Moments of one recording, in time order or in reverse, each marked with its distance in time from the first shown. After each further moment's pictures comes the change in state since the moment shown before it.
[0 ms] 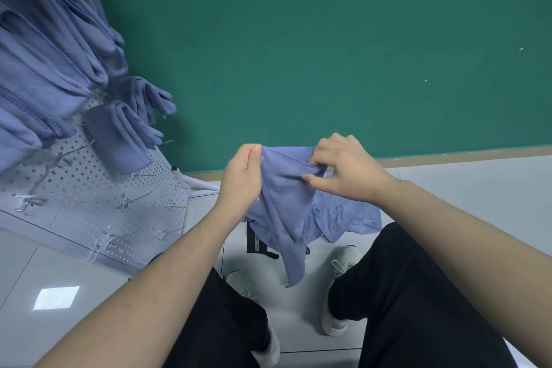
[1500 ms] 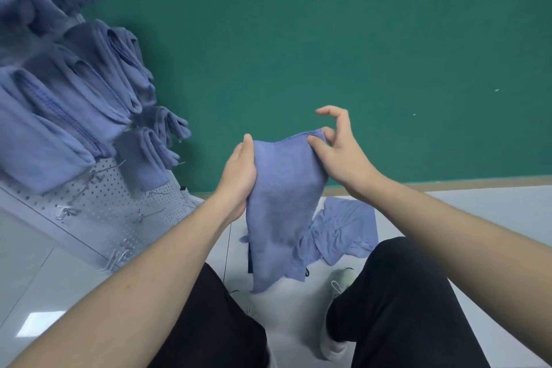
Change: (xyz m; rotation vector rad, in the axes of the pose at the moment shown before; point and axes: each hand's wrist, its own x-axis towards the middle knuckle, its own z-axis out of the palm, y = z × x) left_hand -0.001 0.070 -0.031 -0.358 -0.046 -0.223; right_hand 0.032 -0.067 -0.071 0.934 0.233 0.429
